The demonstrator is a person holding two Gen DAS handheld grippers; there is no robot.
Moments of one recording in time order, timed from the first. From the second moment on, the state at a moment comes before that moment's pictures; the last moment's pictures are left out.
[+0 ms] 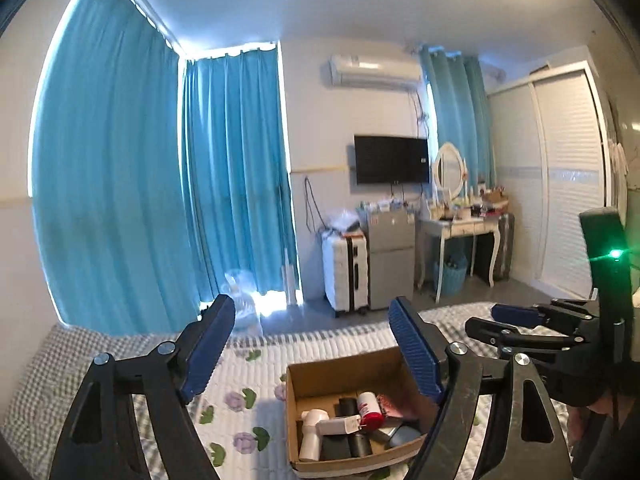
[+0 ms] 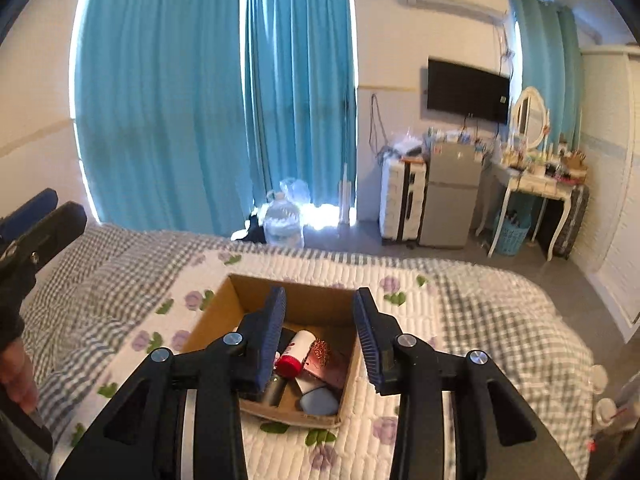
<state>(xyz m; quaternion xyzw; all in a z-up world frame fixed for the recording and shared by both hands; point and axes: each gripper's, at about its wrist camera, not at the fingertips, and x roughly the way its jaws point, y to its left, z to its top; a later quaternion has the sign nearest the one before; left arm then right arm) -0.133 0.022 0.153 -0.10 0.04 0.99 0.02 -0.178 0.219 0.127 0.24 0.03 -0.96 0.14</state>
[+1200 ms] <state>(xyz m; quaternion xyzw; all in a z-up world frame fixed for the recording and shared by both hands) -0.090 0.004 -0.024 -0.16 0.02 0.99 -0.02 -0.089 0.226 -0.016 0.21 0.01 -0.97 0.11</state>
